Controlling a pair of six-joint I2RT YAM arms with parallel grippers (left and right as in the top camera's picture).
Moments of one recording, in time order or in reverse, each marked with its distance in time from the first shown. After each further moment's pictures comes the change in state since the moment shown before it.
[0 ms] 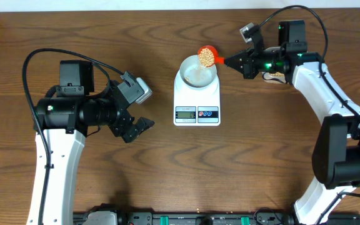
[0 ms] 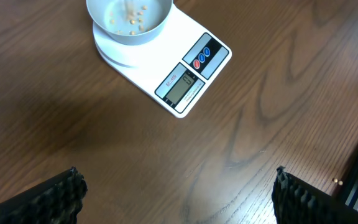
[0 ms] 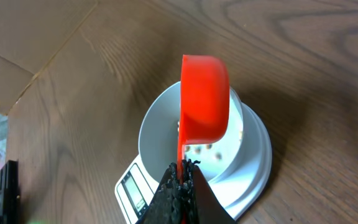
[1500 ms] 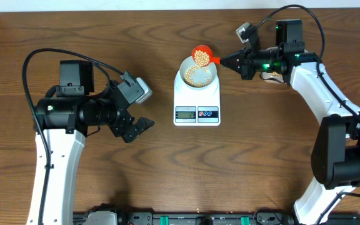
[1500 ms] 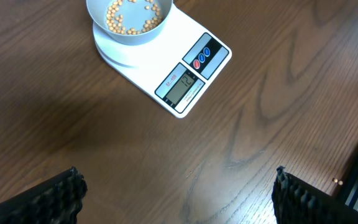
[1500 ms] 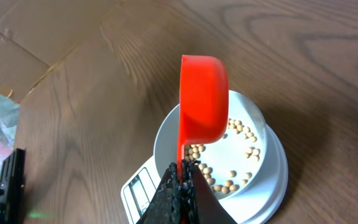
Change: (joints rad) left arm 0.000 0.000 0.000 0.000 0.000 0.000; right arm 0.013 0.000 -0.002 0.039 -0.070 -0.056
